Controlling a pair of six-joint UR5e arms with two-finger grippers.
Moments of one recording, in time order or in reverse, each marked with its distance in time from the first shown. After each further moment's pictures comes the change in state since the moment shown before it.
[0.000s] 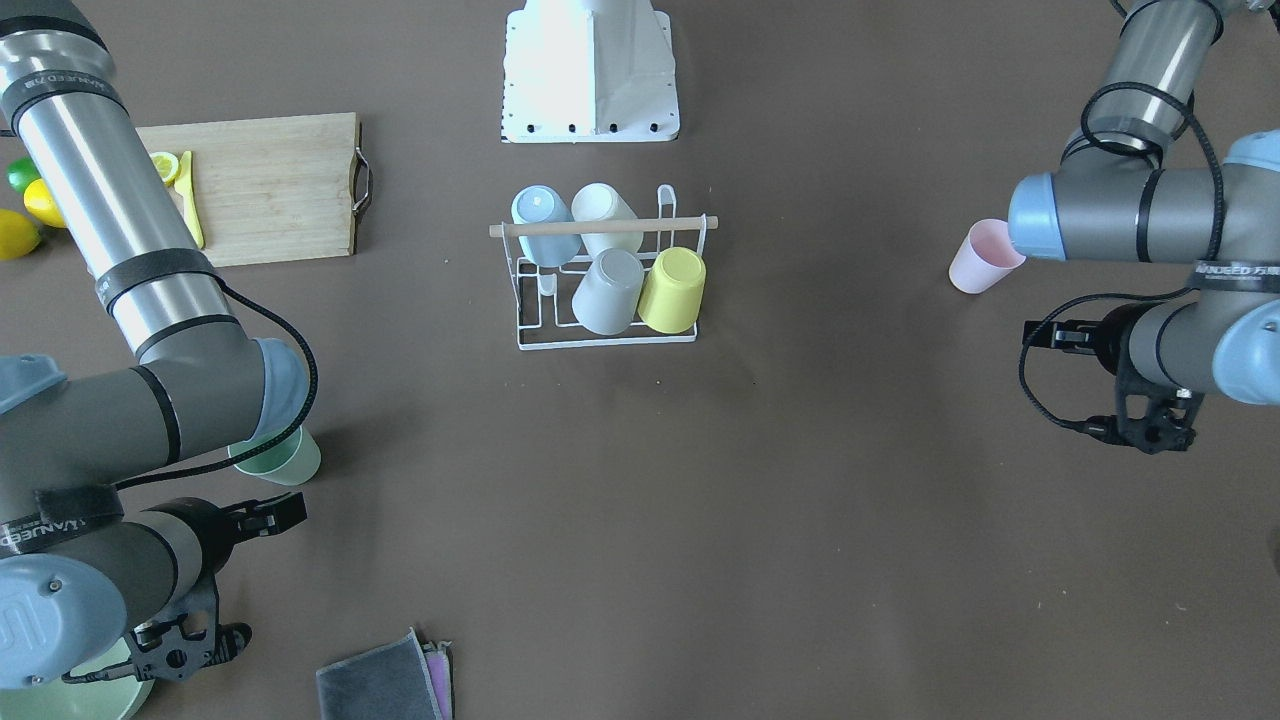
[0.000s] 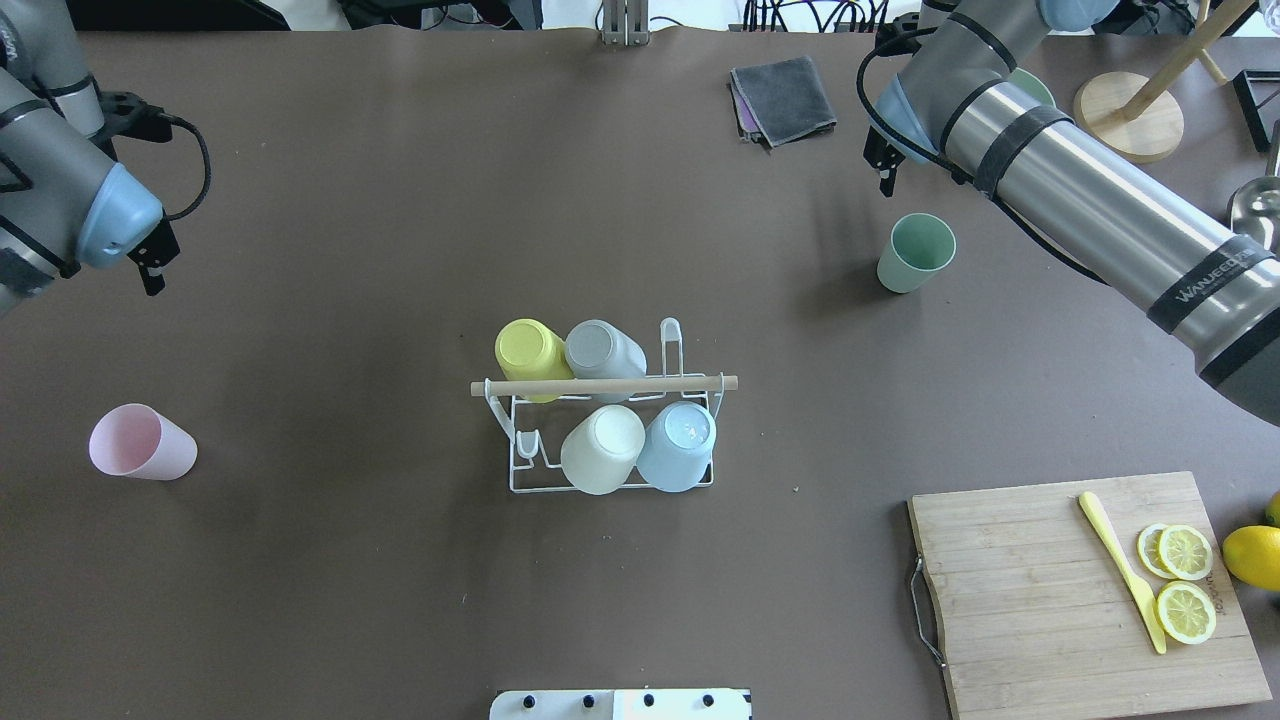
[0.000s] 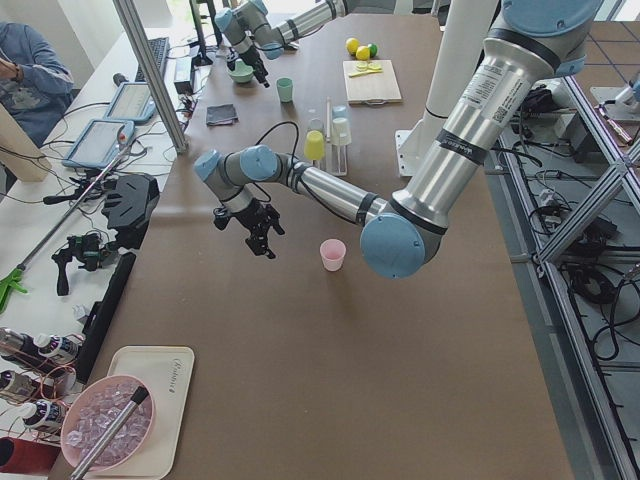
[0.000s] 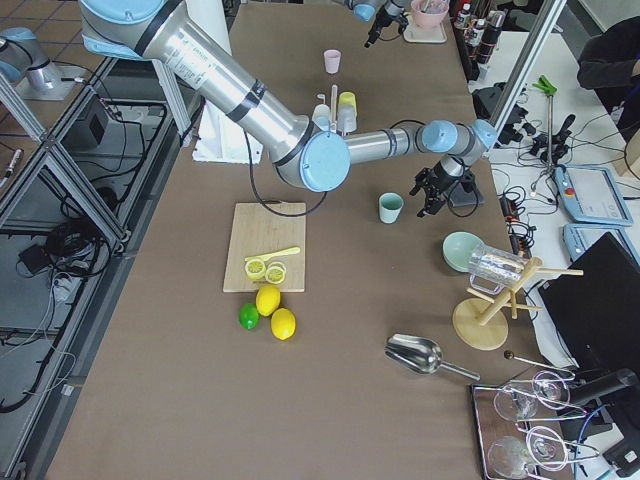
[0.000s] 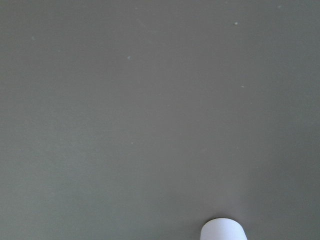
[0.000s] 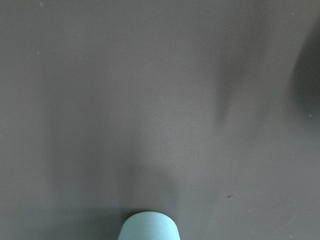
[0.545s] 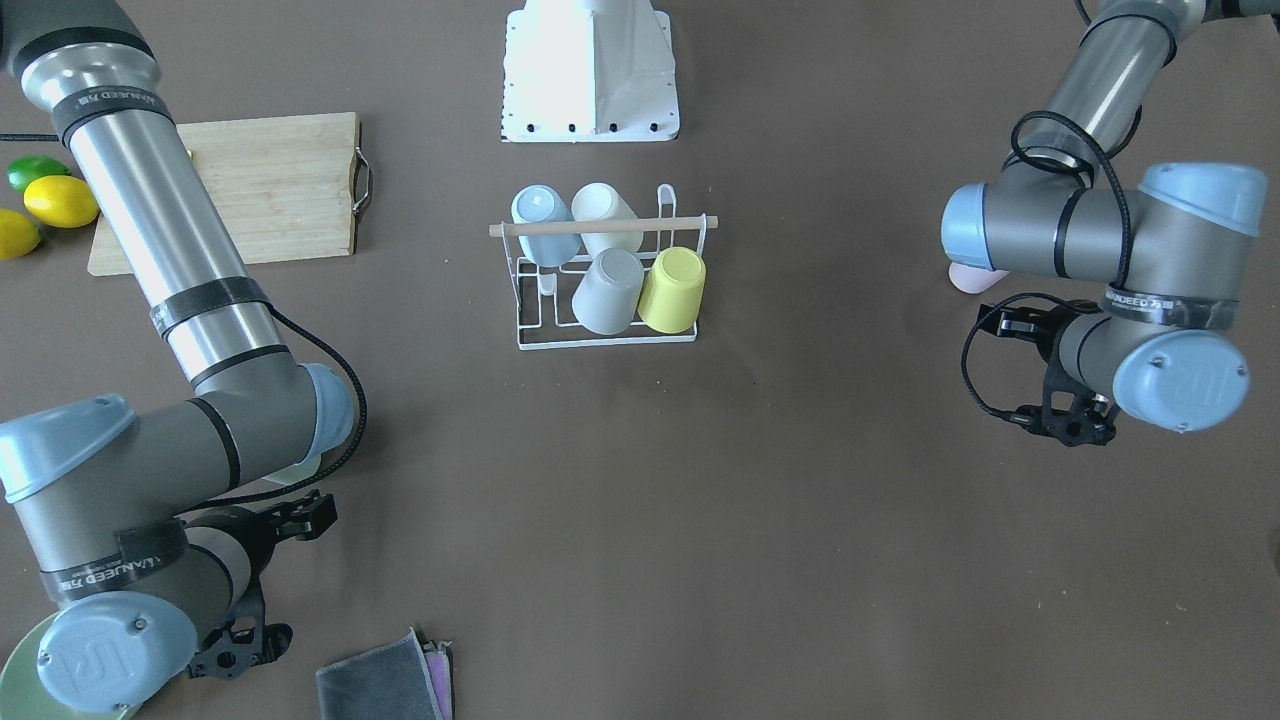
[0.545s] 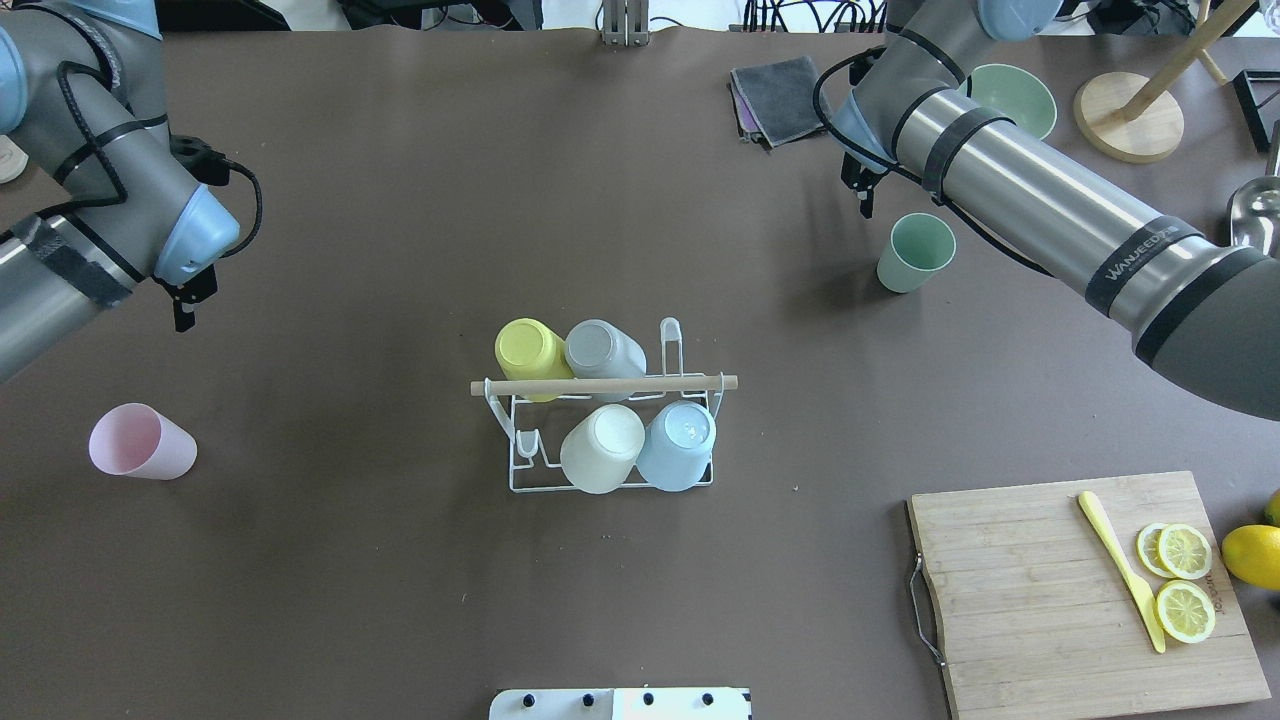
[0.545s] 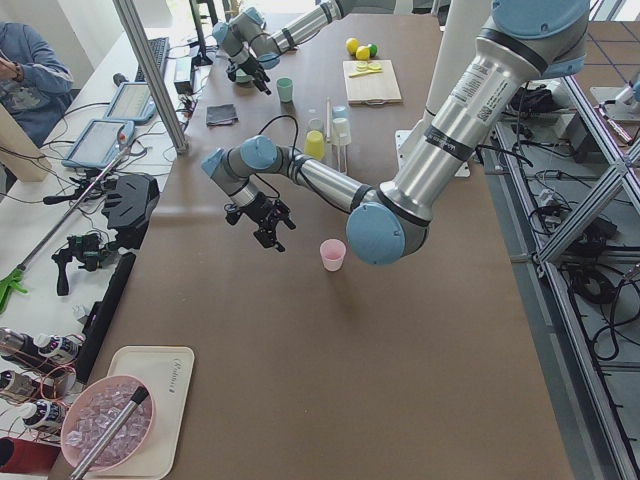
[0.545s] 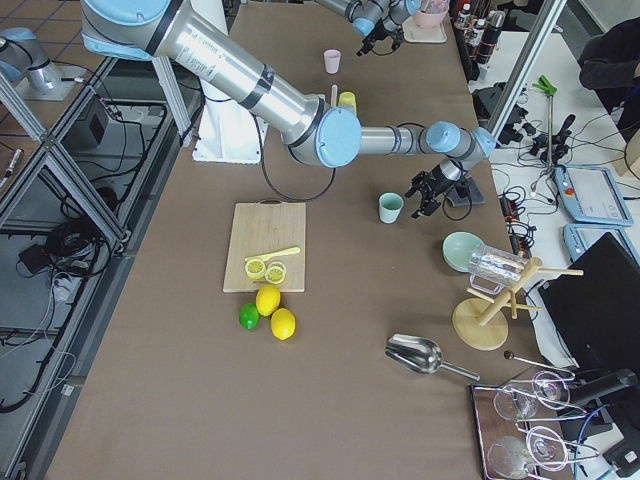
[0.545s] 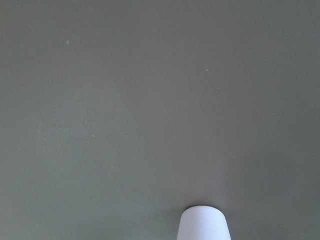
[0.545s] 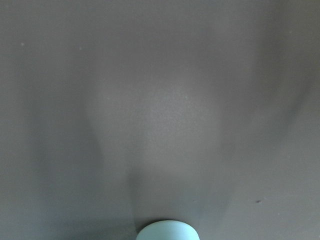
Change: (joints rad) left arm 0.077 -0.059 0.023 0.175 0.035 0.105; right arm -0.043 0.104 -0.211 0.001 -0.002 -0.016
